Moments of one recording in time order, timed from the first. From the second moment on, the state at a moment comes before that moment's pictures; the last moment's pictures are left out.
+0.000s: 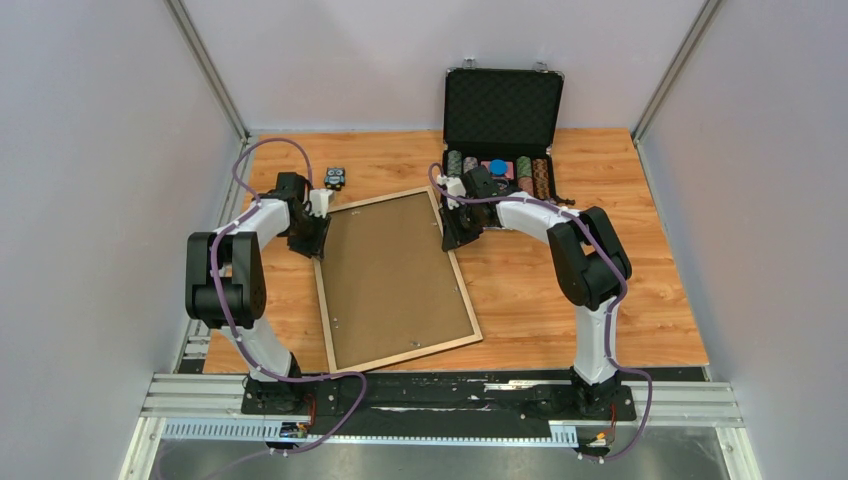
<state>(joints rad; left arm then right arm) -0.01 1.74 1.10 -0.62 0.15 0.24 0.49 2.04 1.40 -0.40 -0.40 0.01</state>
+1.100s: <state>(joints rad) -0.01 1.73 1.08 -0.56 0.17 0.22 0.48 2.04 1.40 -0.40 -0.42 0.01</state>
